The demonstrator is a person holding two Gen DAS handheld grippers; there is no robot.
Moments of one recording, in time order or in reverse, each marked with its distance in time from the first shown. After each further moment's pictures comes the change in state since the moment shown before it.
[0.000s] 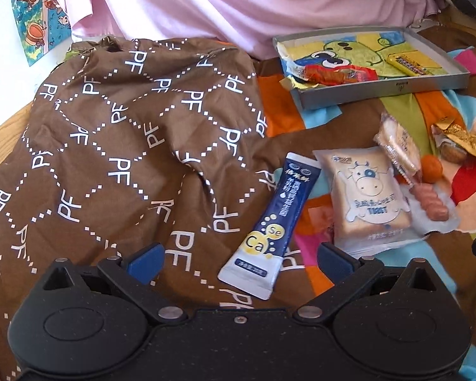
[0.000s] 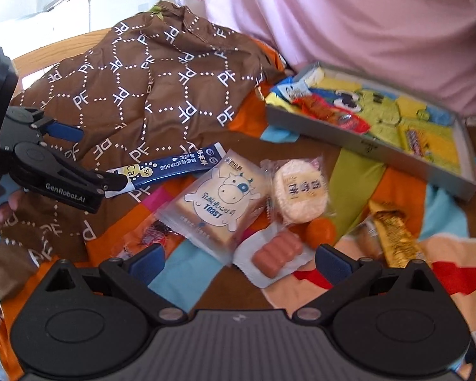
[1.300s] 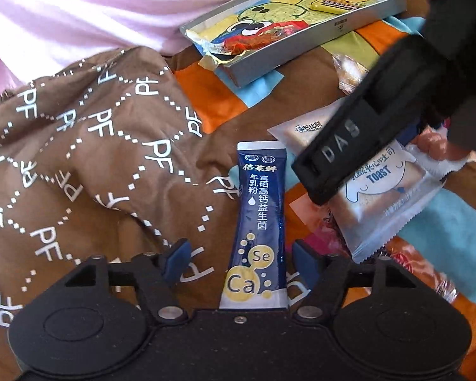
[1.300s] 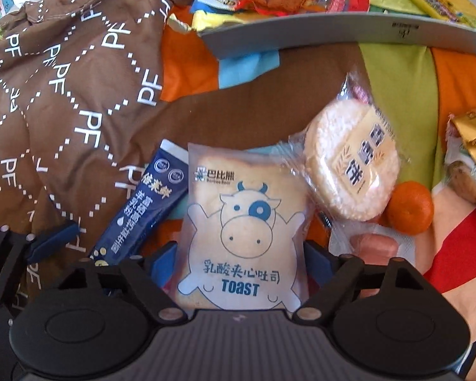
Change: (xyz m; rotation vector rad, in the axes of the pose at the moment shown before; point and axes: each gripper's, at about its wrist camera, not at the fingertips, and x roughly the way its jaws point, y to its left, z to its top) left arm 0.068 -0.014 0.013 0.351 0.003 -0.165; right arm 0.148 -0.010 0.061 0.562 0.304 -0.029
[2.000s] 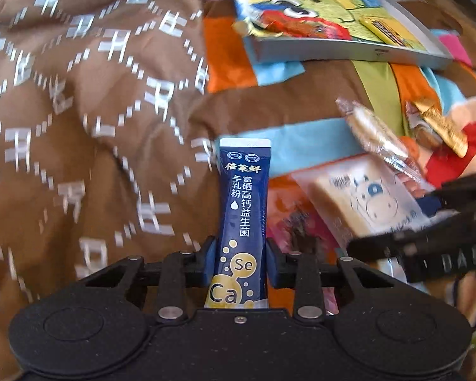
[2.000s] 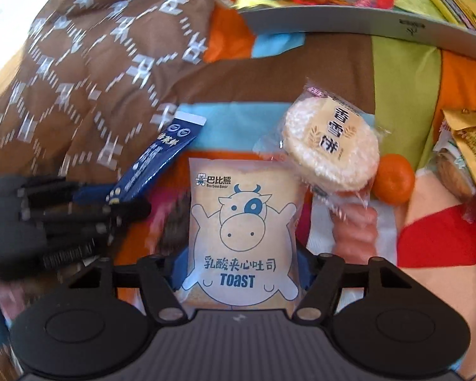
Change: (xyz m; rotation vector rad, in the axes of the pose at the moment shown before) left arm -0.004 0.017 0.009 -0.426 0.185 -0.187; right arm -0.053 -0.013 -0.030 -0.266 0.082 0.116
